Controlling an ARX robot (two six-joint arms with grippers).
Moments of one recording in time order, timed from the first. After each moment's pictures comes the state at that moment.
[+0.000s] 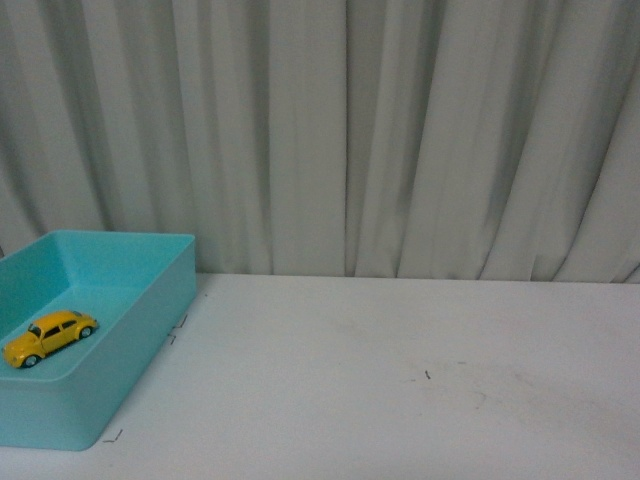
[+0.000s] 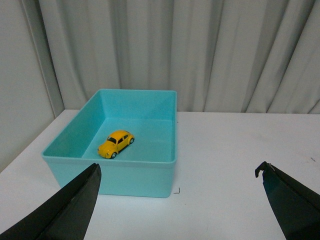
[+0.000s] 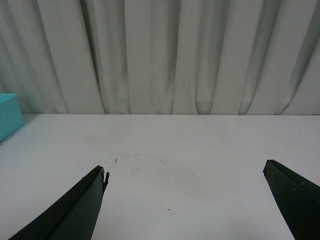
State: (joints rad) left arm 0.00 0.01 0.01 0.00 0.00 0.00; right arm 0.01 0.00 0.01 0.00 0.00 -0.01
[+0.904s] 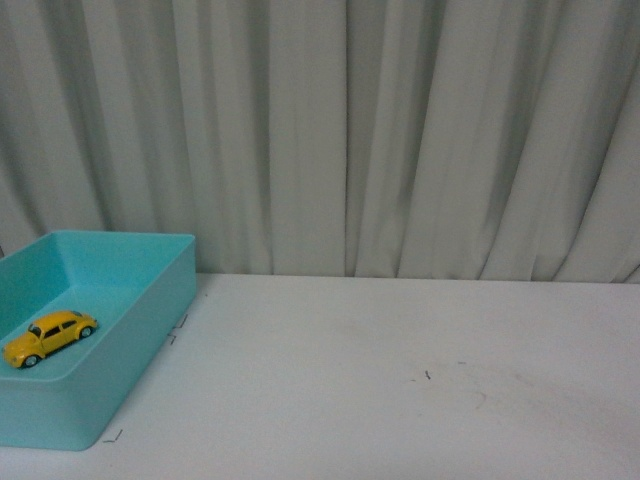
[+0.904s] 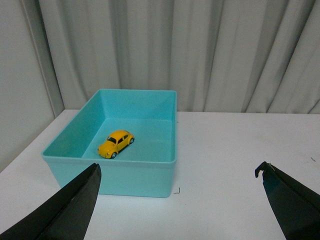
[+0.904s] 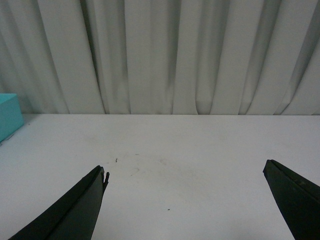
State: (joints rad) left arm 0.00 0.01 0.01 0.00 0.00 0.00; right arm 0.01 0.00 0.01 0.00 0.00 -0.01
